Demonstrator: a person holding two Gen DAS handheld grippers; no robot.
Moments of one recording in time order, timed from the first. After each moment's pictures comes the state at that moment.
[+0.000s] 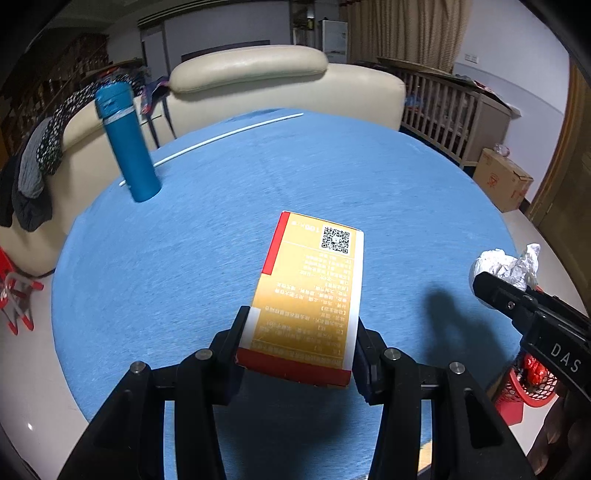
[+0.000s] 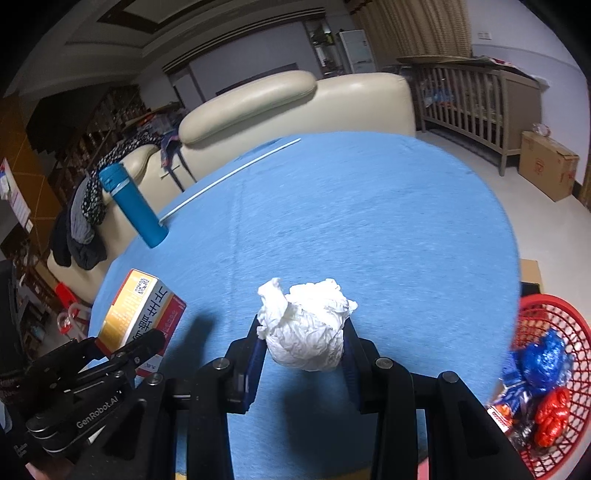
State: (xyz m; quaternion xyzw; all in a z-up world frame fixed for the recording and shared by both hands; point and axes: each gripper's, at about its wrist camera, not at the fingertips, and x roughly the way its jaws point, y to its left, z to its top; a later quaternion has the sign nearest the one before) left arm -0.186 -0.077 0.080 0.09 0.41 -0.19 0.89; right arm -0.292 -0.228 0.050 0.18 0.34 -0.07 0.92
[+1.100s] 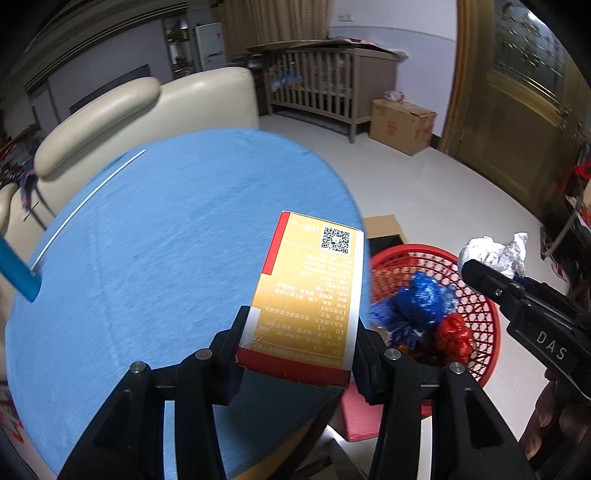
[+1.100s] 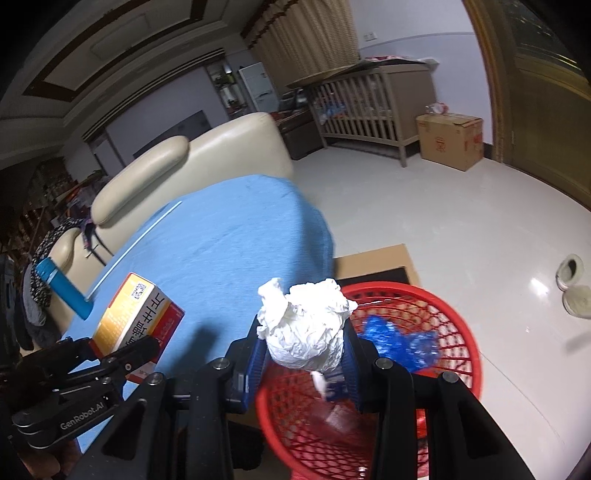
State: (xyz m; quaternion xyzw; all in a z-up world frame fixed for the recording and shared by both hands) left arm -0.264 -0.270 0.089 0.20 0.39 -0.37 0.82; right arm -0.433 -0.397 0.052 0.26 0.28 -0.23 0.89
